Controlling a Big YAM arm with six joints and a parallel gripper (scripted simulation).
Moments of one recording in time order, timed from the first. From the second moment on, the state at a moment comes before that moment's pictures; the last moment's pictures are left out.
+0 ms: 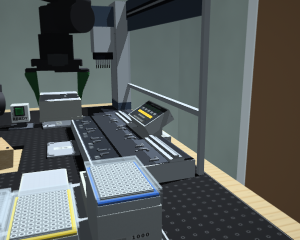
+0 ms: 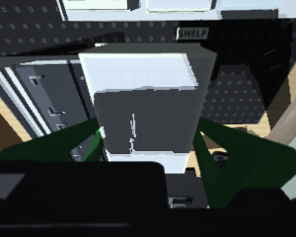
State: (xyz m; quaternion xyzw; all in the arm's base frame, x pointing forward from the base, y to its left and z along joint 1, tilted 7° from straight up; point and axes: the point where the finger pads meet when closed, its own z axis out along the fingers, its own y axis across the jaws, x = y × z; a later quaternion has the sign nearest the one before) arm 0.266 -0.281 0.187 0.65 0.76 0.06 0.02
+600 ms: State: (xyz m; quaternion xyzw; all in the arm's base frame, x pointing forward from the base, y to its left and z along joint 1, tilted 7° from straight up) arm 0.245 -0.286 0.187 0.65 0.75 0.06 0.02
